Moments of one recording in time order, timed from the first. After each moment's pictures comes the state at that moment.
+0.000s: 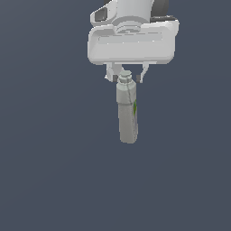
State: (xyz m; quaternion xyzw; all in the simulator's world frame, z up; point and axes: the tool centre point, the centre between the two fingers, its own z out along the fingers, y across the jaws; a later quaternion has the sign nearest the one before) arm 0.045 0.029 0.429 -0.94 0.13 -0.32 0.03
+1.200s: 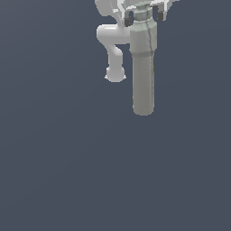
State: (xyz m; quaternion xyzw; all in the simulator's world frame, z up) arm 0.024 0.053 0.547 -0.86 0.14 -0.49 0.03
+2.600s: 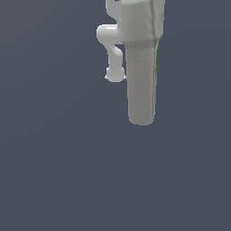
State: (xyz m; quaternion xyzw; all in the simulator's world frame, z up) arm 0.098 0.032 0.592 -0.86 0.14 -0.49 0.03
